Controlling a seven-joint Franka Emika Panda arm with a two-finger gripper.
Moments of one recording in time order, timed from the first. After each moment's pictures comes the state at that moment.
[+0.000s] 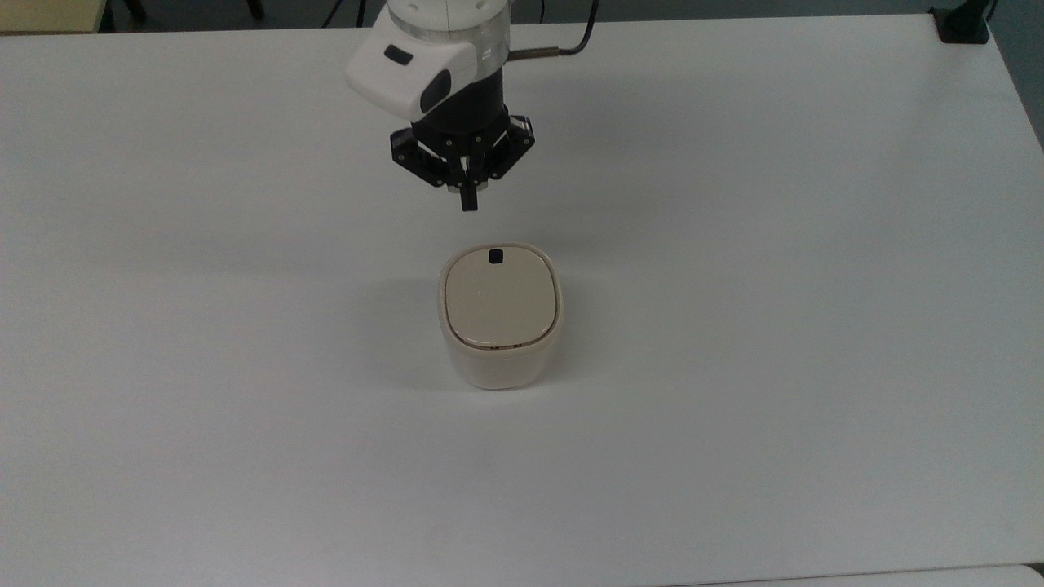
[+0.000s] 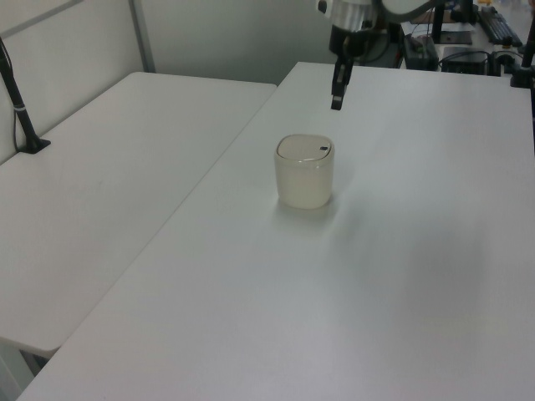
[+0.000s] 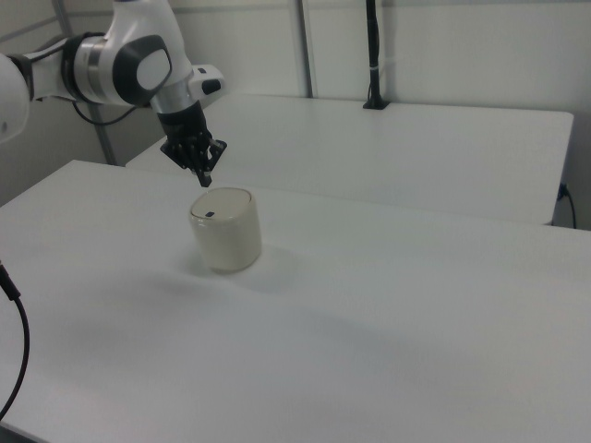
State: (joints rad) arm 0.14 0.25 -0.05 -1.55 0.01 1.96 -0.10
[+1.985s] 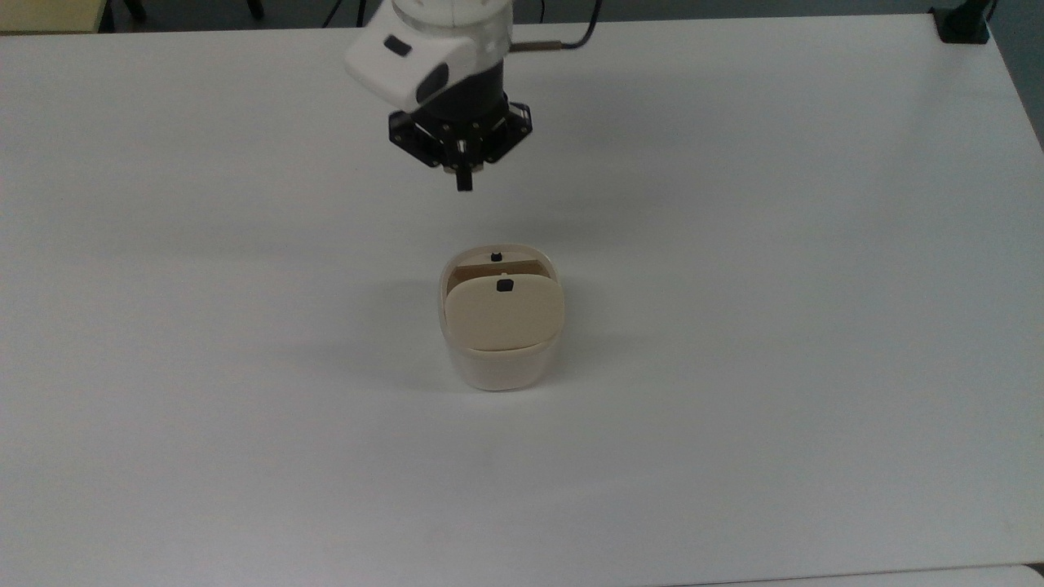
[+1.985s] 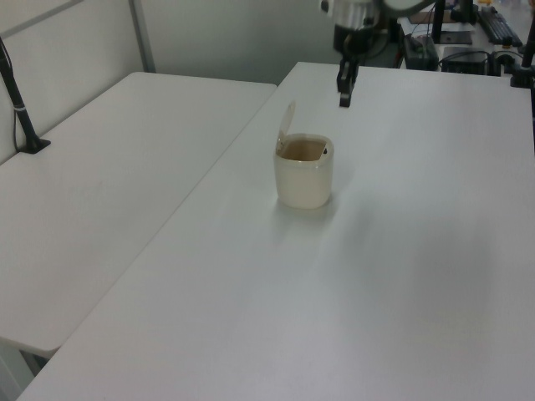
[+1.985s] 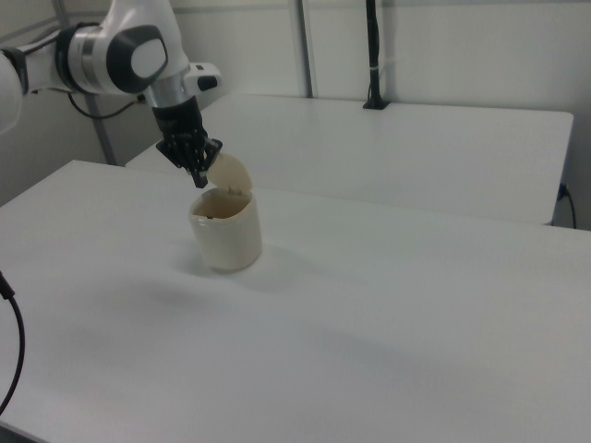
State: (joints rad) arm 0.15 0.22 -0.07 -1.52 -0.02 1.83 -0.03
